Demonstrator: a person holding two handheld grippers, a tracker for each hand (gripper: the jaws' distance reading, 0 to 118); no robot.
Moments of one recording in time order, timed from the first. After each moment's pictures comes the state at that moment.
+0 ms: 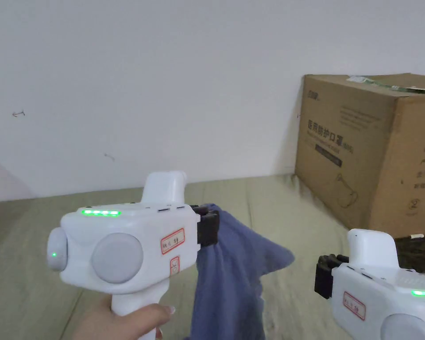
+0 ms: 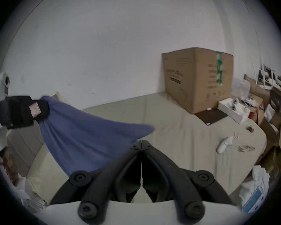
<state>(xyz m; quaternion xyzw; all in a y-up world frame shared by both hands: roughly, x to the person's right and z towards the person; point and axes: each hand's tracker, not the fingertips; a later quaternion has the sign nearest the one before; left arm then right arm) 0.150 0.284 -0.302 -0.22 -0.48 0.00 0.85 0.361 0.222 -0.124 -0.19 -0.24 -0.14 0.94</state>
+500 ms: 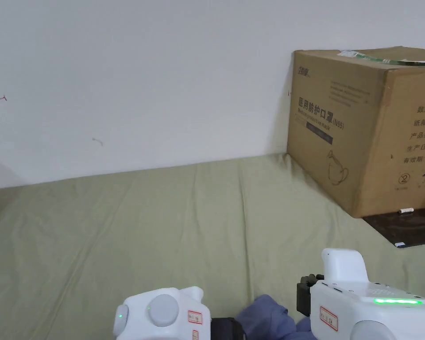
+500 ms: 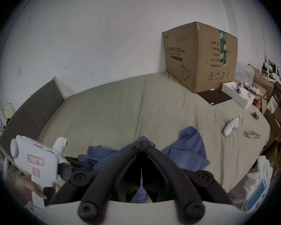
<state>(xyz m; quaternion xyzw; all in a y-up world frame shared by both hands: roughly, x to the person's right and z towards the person) 0.178 0.072 -0.330 -0.56 -0.40 0.00 0.73 0.359 0.161 -0.134 -0.27 -0.21 -0.15 0.93</state>
